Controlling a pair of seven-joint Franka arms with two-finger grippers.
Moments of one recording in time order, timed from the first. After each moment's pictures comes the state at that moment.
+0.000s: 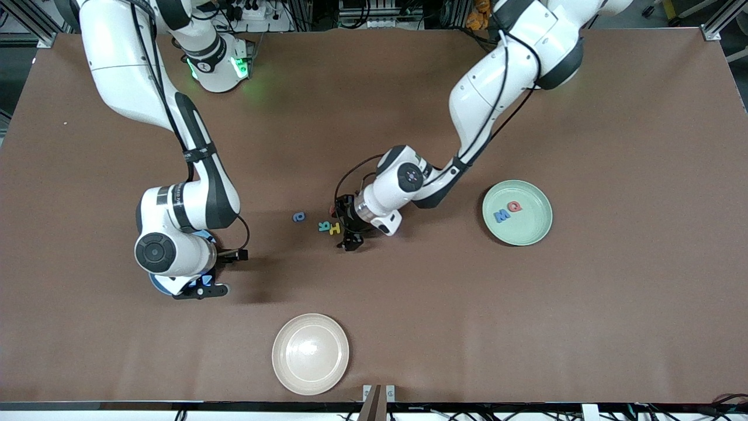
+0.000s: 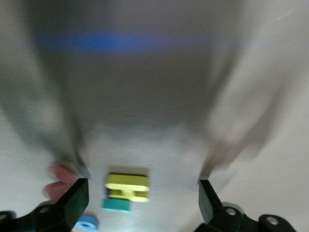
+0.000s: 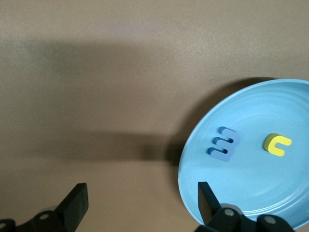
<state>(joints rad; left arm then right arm) -0.47 1.11 -0.46 -1.34 -0.15 2.85 -2.29 0.32 0.71 -0.15 -1.50 0.07 2.02 0.08</state>
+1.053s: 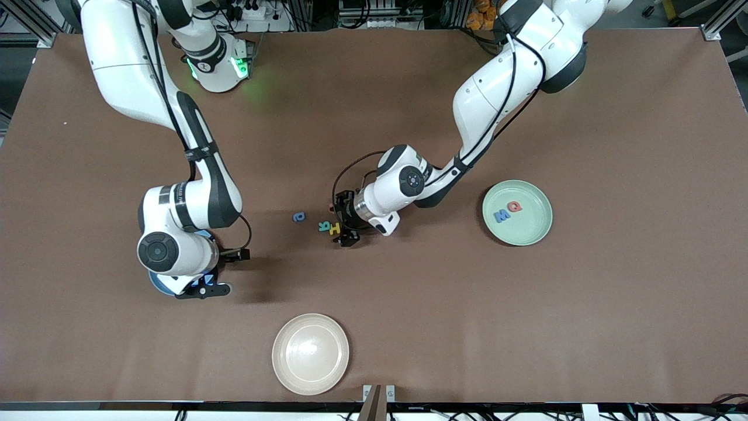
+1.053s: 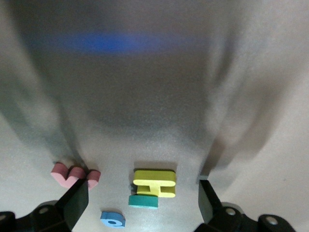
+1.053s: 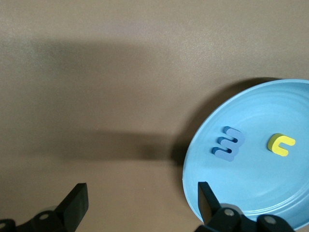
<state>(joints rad) -0.47 1.12 -0.50 -1.34 -0.15 2.84 -2.19 0.33 0.71 -0.15 -1.50 0.07 2.02 0.08</state>
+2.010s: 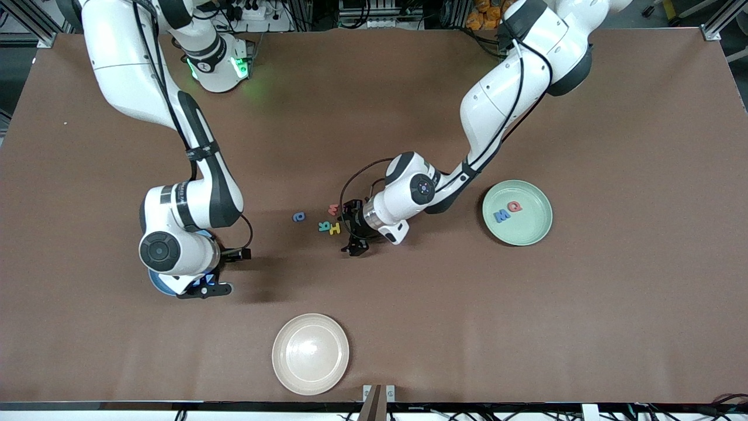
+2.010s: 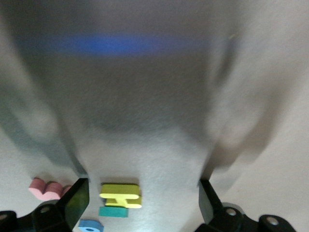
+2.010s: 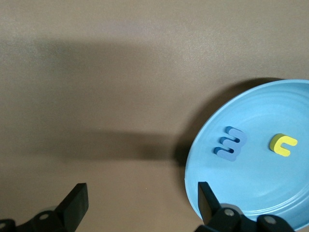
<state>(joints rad) -0.44 1.13 -0.50 -1.34 -0.15 2.85 -2.15 0.33 0.71 -0.15 -1.50 0.07 2.02 0.08</state>
